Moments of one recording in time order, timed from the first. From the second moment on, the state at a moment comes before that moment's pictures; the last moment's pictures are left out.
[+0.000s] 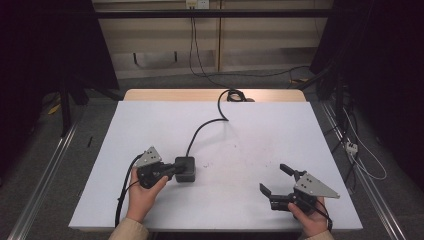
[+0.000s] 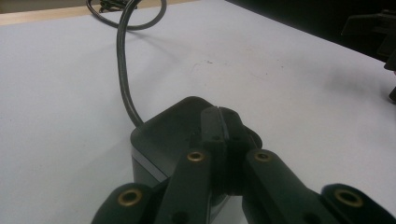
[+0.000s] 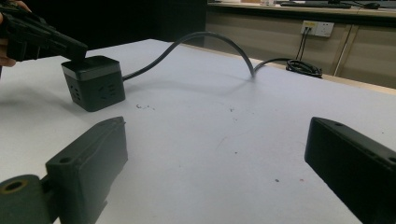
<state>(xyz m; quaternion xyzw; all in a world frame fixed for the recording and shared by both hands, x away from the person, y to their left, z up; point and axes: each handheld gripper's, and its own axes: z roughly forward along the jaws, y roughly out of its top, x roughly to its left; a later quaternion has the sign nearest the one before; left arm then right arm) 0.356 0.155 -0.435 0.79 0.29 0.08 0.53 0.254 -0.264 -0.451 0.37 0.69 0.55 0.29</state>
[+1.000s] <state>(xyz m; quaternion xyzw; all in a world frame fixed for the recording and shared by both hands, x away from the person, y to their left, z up) 0.357 0.155 -0.435 0.79 0.29 0.07 0.53 0.254 -0.264 -0.451 0.37 0.69 0.55 0.29</state>
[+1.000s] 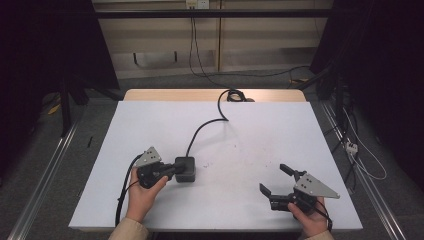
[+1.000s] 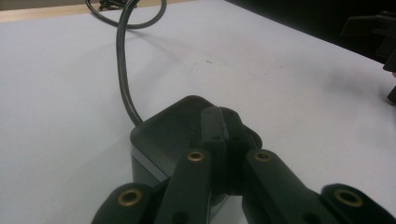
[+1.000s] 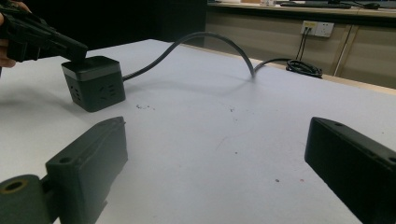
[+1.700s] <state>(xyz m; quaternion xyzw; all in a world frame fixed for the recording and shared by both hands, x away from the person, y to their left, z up) 0.356 0.154 -0.434 0.79 0.29 0.08 0.53 0.254 -0.264 -0.451 0.37 0.69 0.55 0.29</state>
